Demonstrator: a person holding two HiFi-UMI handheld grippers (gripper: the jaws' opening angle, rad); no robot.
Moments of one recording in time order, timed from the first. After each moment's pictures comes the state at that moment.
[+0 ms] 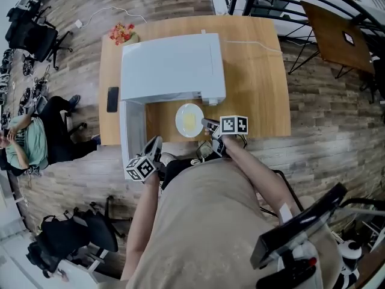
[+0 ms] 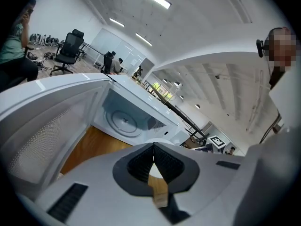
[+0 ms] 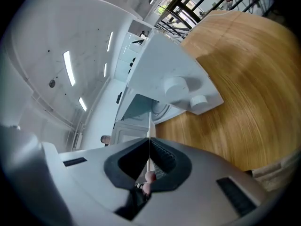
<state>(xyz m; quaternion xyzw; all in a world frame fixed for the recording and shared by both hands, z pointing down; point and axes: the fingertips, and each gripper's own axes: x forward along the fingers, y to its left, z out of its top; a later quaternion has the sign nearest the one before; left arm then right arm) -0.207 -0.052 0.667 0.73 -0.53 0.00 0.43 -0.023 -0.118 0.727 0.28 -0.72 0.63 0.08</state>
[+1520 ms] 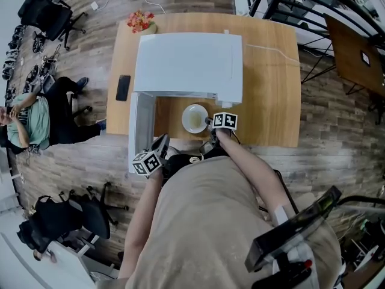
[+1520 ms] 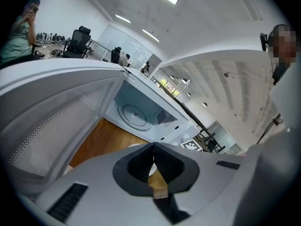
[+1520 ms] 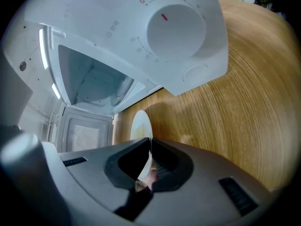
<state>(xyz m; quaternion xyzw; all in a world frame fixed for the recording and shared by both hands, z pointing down) -0.223 -0.042 0.703 0.70 -0.54 0.02 0.46 -0.059 -0.126 0.889 0.33 -0.67 0.63 0.22</state>
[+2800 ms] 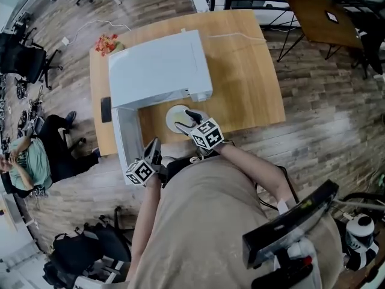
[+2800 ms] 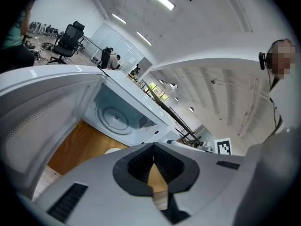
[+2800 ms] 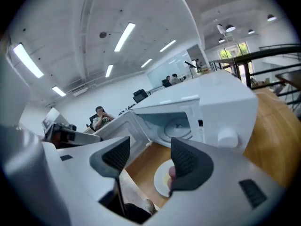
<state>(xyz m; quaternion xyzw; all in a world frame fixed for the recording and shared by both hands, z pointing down) -0.192 -0.049 0.659 0.75 -0.49 -0.03 0.45 -0.083 -0.118 0.687 0.30 -0.90 0.29 0.14</state>
